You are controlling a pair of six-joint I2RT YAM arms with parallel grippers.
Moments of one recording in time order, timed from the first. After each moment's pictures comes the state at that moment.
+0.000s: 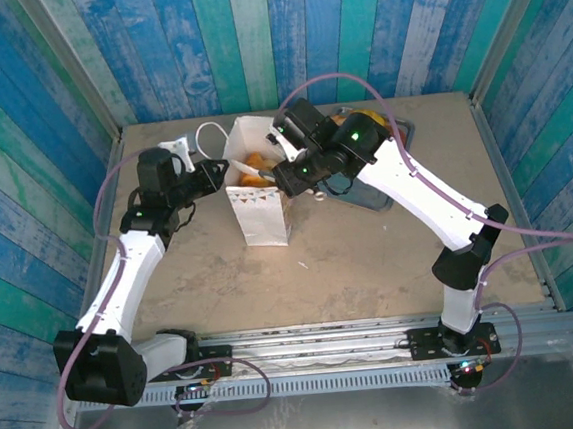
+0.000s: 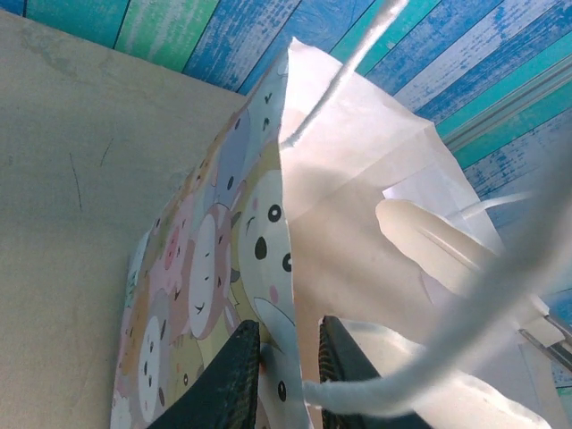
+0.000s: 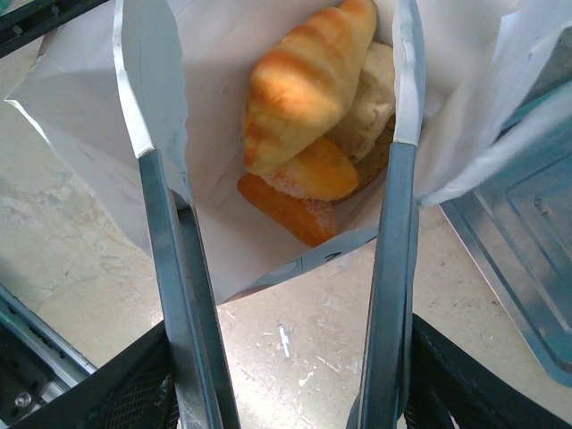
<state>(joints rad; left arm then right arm) -0.16 1.17 0.96 -0.21 0.42 -0.51 0.87 1.85 2.16 -1.28 0.07 0.26</state>
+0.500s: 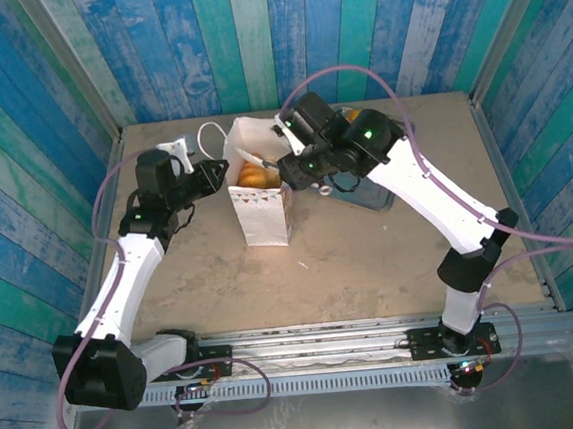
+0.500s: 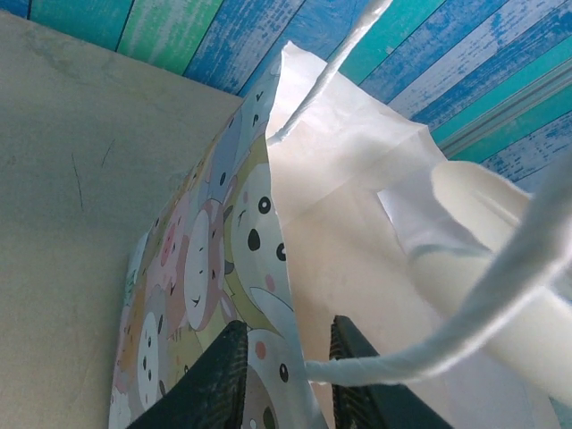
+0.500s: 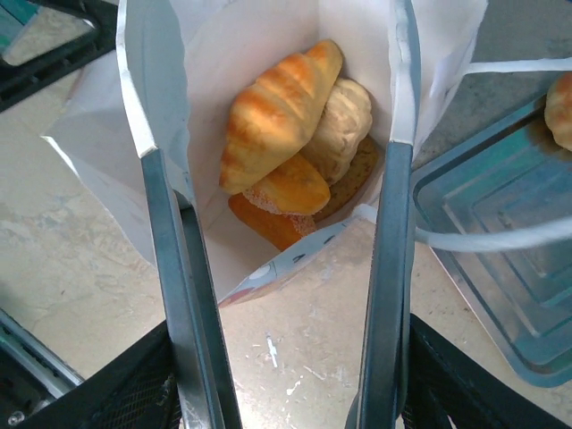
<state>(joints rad) -0.16 1.15 0.95 -0.21 0.42 -0.53 0.87 1.80 2.19 -1.29 0.12 0.26</state>
